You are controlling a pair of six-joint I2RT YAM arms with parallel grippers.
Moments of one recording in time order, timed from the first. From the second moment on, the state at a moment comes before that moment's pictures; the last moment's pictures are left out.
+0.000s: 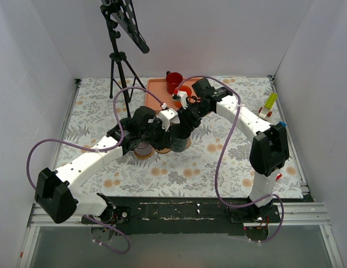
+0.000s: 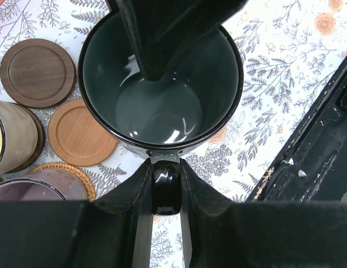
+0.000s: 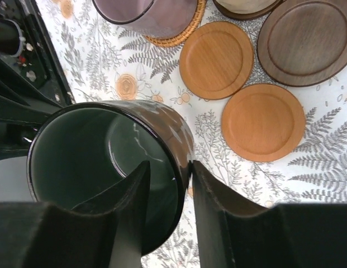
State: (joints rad) left arm -0.69 1.29 1.07 -0.47 0.30 0.02; right arm 0.56 1.86 1.66 -0.91 -0.71 -0.27
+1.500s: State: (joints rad) left arm -0.34 1.19 1.17 -0.49 -0.17 -0.57; right arm 0.66 1.83 1.63 -0.70 0.21 0.61
